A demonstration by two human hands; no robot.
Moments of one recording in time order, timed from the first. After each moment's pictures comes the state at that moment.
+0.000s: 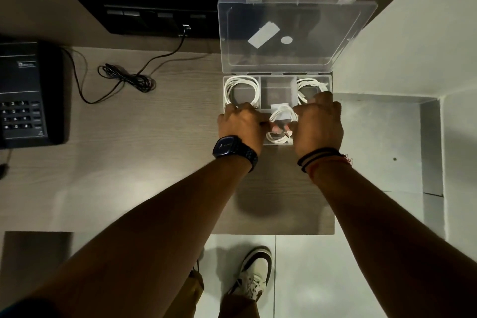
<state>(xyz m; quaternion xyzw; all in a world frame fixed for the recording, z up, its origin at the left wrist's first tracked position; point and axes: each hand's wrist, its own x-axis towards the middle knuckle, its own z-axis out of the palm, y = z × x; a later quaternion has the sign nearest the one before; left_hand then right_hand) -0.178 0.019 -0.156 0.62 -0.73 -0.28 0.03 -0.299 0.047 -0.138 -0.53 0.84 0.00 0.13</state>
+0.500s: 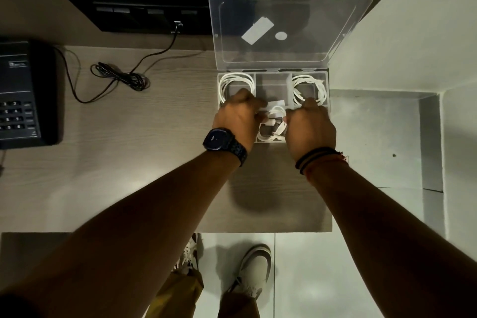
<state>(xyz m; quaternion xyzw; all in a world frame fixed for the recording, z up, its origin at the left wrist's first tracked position) -0.172 0.012 -0.155 0.55 -0.78 -0.28 0.12 -0.300 0.052 -0.139 -0.58 0.80 0.10 0.15</state>
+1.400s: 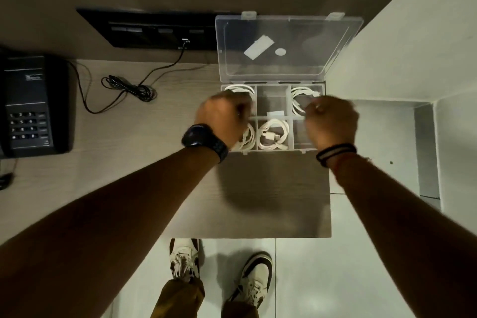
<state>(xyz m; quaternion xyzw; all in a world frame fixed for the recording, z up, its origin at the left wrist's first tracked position) -0.144 -0.011 -0.132 0.54 -0.78 -0.26 0.18 -0.327 0.038 -0.117 -0.41 0.87 -0.22 0.18</state>
